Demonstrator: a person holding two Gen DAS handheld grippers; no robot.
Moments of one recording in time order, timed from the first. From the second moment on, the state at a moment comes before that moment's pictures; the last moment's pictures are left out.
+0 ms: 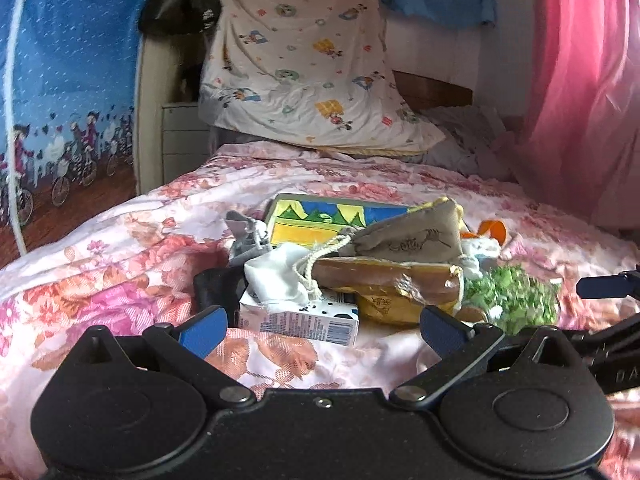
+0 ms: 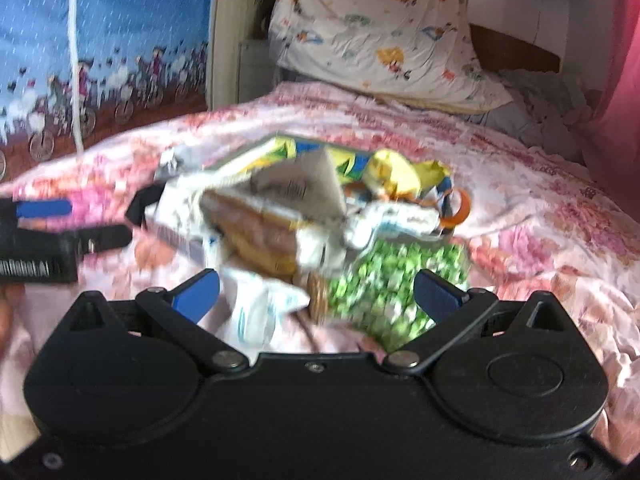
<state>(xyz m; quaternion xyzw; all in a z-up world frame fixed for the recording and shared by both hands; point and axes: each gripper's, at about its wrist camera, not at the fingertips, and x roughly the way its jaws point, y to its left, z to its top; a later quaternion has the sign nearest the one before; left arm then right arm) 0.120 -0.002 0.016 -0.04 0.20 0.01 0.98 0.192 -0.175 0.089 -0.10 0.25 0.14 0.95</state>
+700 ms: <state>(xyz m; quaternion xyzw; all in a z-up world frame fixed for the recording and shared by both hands) 0.137 -0.009 0.006 0.06 0.24 0.02 0.97 0.196 -0.156 0.056 -0.10 0.30 0.17 0.93</state>
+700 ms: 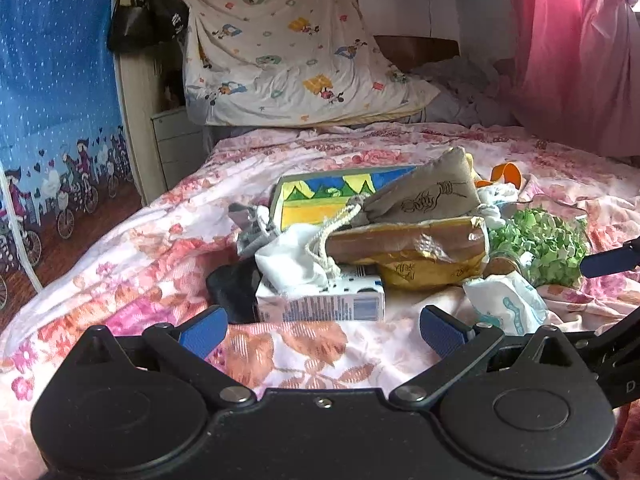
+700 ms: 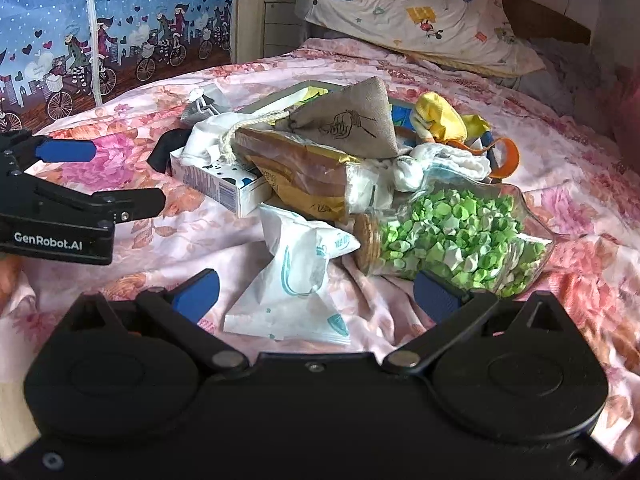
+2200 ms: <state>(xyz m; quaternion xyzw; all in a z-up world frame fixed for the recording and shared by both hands) 0.309 -0.077 0.035 0.26 0.24 -0.25 0.90 0.221 -0.160 0.036 -0.04 0.30 0.17 0.94</state>
